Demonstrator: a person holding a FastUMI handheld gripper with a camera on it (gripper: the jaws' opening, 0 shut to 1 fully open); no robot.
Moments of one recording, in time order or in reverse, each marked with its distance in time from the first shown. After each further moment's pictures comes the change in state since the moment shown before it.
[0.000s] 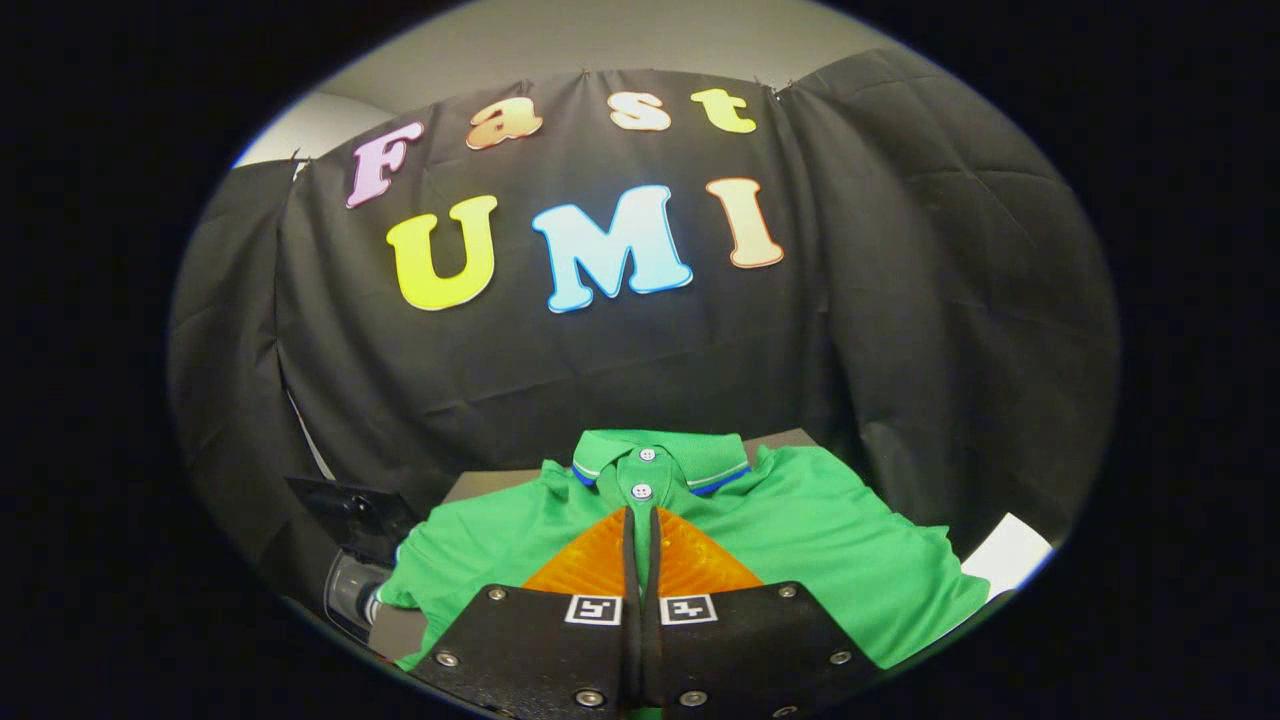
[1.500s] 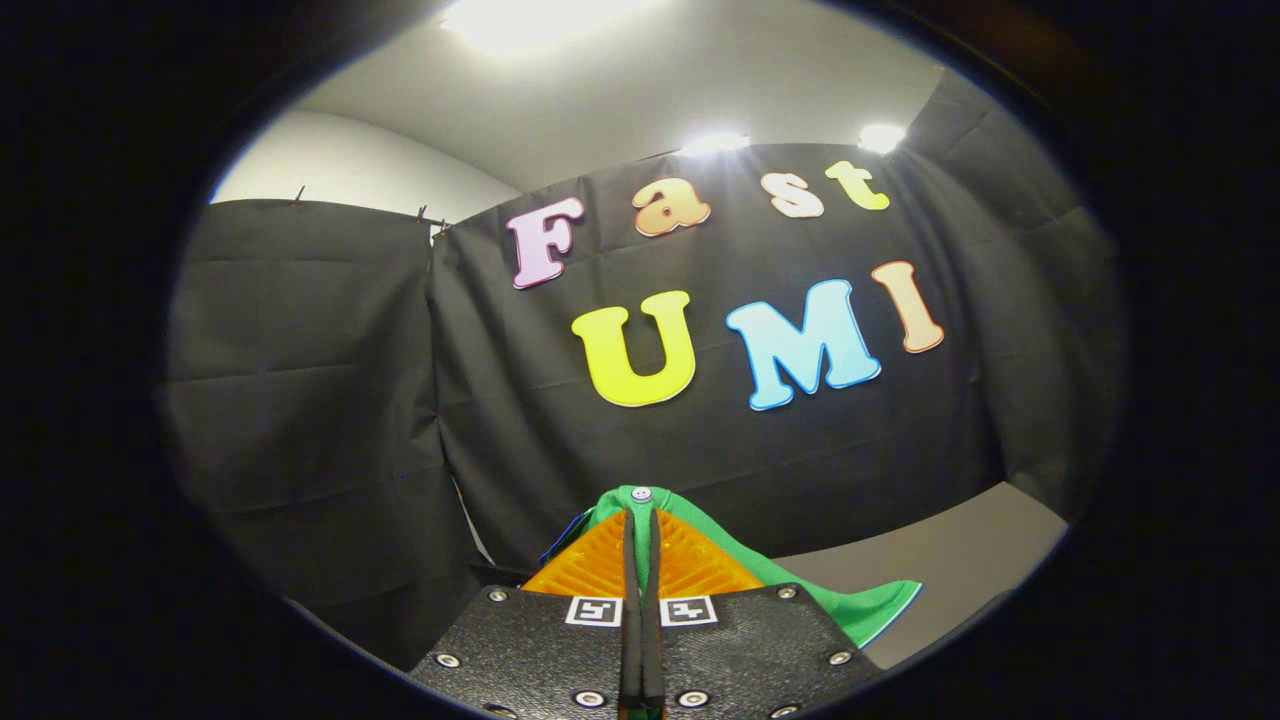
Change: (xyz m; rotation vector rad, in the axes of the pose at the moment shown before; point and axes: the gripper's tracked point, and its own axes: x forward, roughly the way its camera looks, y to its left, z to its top) arm -0.064 0.279 0.058 0.001 -0.244 0.362
